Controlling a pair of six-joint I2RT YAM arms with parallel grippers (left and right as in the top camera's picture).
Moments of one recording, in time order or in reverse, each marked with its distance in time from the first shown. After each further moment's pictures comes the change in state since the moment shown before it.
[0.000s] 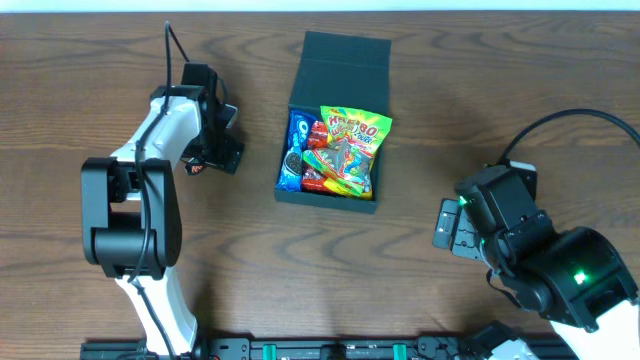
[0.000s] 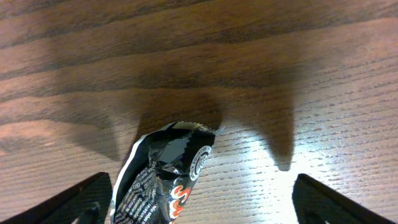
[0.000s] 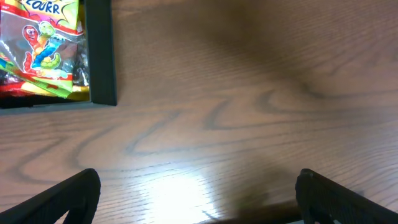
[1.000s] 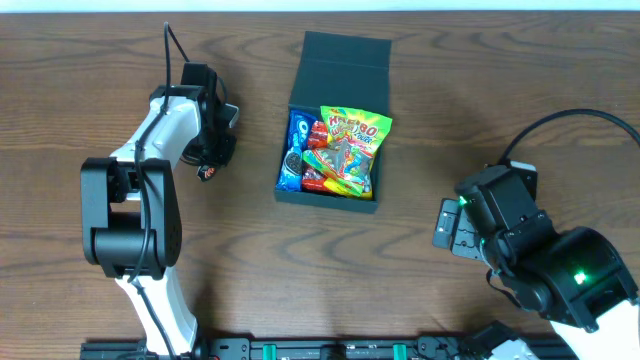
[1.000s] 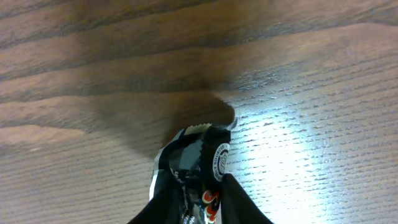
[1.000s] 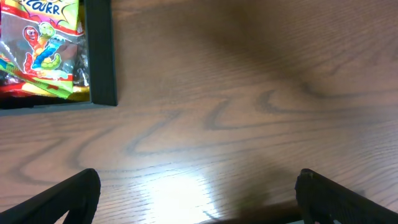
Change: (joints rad) left arm 0.000 0.000 0.000 0.000 0.028 0.003; right arm 0.000 0.000 0.000 0.000 0.000 0.003
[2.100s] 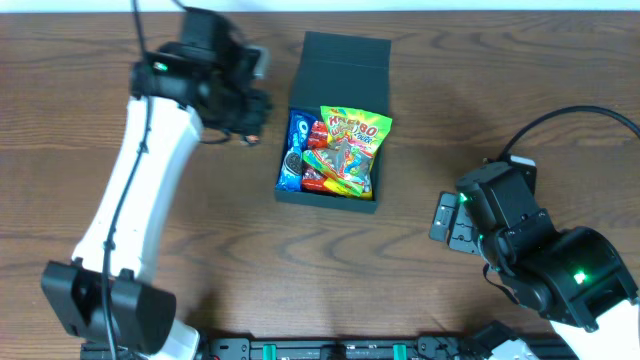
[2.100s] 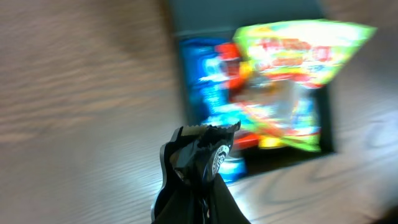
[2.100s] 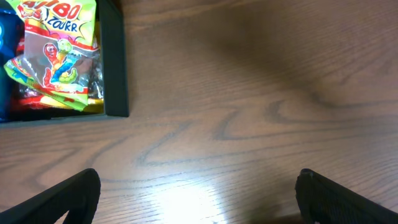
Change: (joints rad) left arm -0.234 -0.337 0.301 -0.283 0.264 -0.301; right arm 0.000 0.000 0.000 0.051 0.000 0.007
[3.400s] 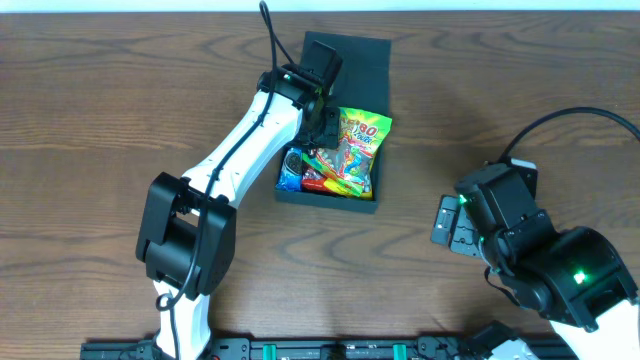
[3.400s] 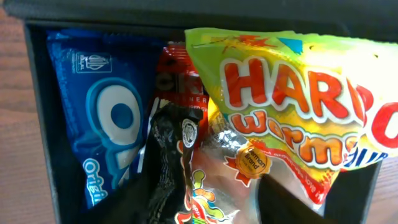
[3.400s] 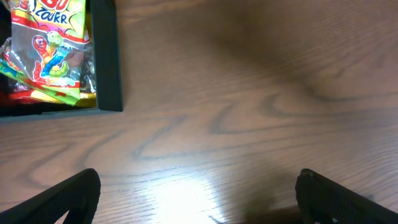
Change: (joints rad) left arm -0.215 0.334 0.000 0.200 -0.144 -0.357; right arm 0.000 0.001 0.000 -0.029 0.000 0.004
